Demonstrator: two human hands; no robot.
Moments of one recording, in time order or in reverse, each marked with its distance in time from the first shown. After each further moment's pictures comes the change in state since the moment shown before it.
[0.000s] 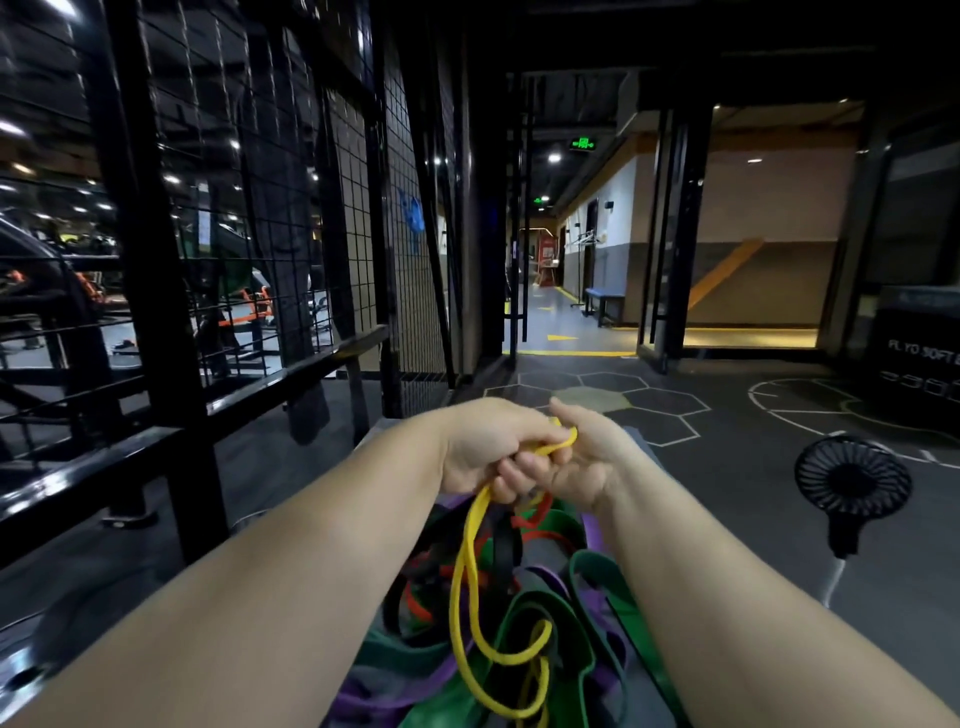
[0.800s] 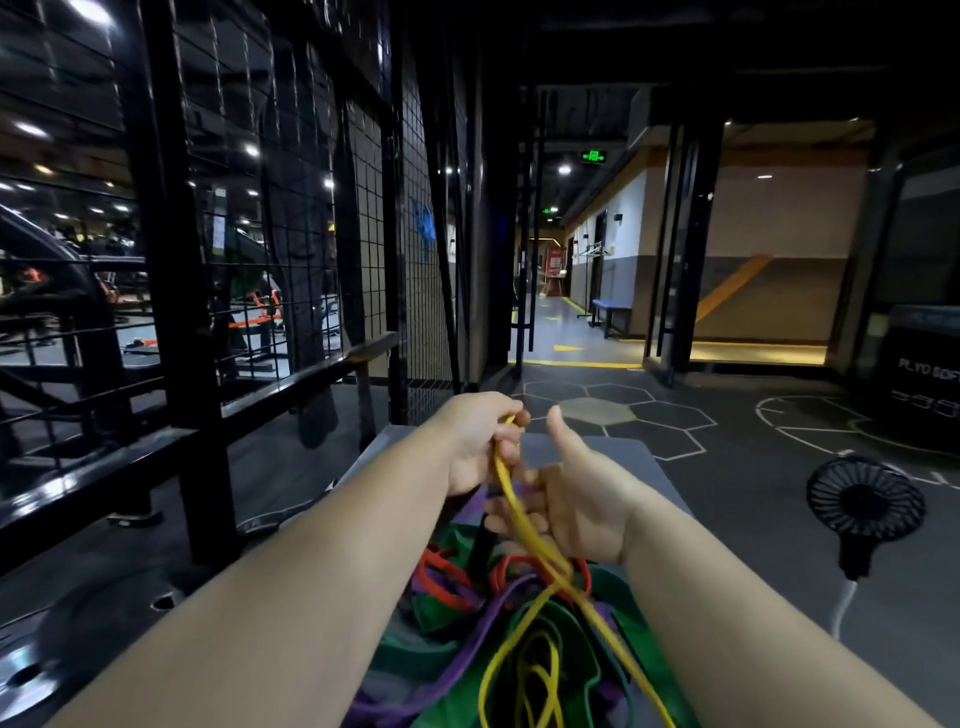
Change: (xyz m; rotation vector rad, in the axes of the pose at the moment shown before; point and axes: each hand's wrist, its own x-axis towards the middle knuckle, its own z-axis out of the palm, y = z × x) left_hand 0.009 -0.009 -0.018 -0.467 0.407 0.147; right_hand -0.010 0.019 -0.010 -0.480 -0.127 0.160
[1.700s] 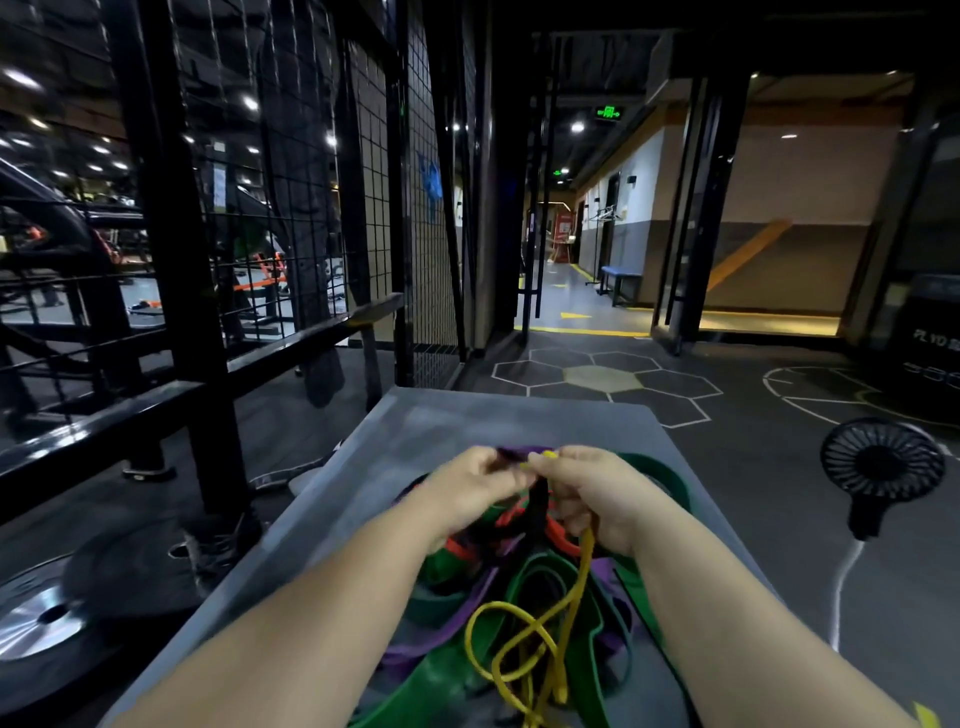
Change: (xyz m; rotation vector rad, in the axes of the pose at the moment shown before) left_hand -0.013 -0.092 -0.031 0.531 0.057 0.098; right_hand 0.006 0.040 -0.016 -0.255 0.231 -0.202
